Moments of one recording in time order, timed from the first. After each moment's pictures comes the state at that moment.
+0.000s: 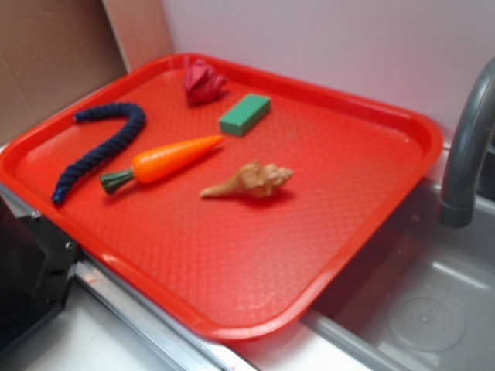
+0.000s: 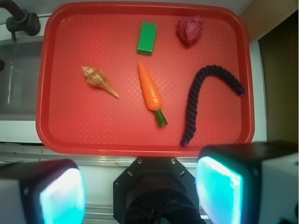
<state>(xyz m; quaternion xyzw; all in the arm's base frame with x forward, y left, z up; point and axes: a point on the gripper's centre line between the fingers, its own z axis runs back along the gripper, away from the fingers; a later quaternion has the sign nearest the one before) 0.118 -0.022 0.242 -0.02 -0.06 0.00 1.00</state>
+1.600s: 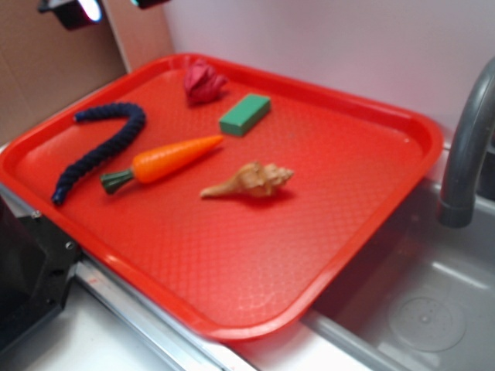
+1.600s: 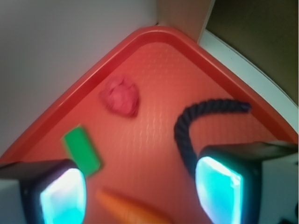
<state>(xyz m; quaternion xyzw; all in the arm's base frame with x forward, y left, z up) 0.246 0.071 0.134 -0.03 -0.14 0.39 0.91</state>
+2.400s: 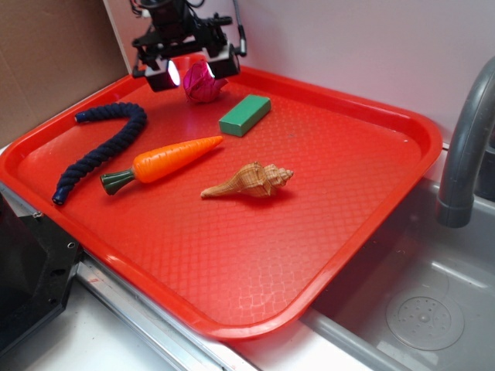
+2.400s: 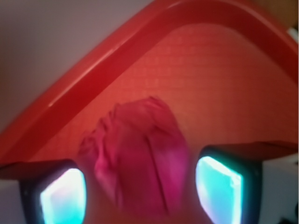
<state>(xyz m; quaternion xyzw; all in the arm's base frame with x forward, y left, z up) 0.310 0.087 0.034 -0.01 -0.12 0.37 0.92</state>
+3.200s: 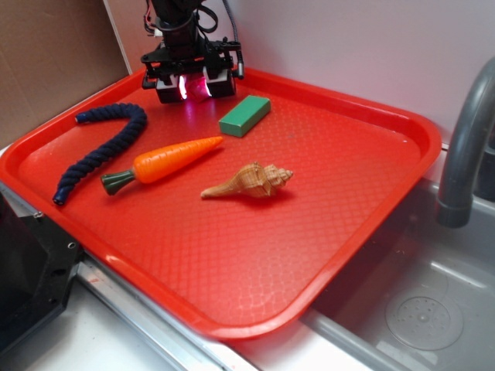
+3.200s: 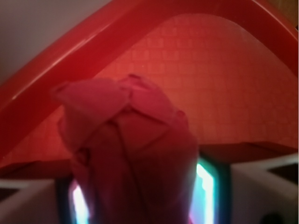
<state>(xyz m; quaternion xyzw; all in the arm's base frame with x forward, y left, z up) 0.311 0.090 0.020 0.04 -0.13 0.38 0.91</state>
